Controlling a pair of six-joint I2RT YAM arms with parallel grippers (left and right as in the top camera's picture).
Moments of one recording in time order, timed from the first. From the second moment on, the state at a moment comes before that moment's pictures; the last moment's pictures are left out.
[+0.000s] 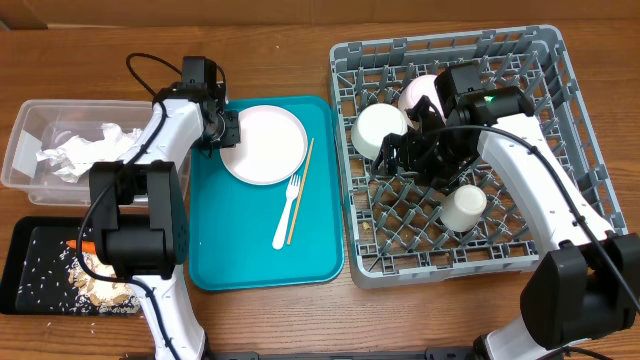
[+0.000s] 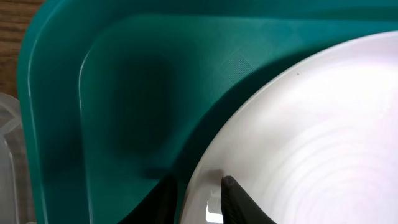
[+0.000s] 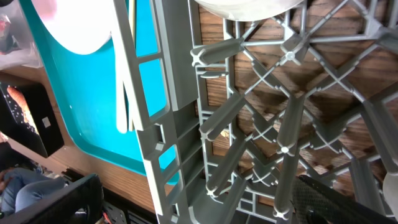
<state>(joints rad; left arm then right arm) -0.03 2.13 1.54 -0.69 0.03 -0.13 0.21 1.75 1.47 -1.19 -0.49 0.23</state>
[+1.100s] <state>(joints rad) -0.04 1.62 1.53 -1.13 0.14 -0.15 0.21 1.75 1.47 -1.14 -0.57 0.23</state>
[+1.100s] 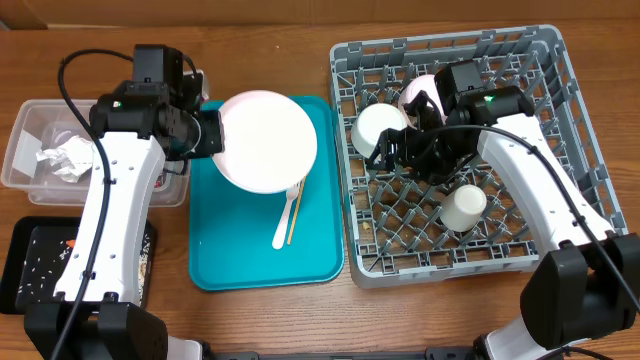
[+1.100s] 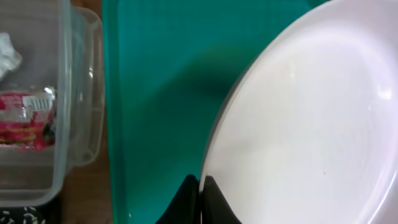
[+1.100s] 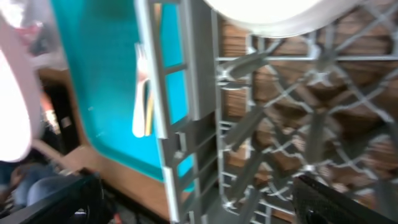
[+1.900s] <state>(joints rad) -0.24 1.62 1.53 -1.20 0.24 -0.15 0.32 1.75 1.47 -1.12 -0.65 0.23</state>
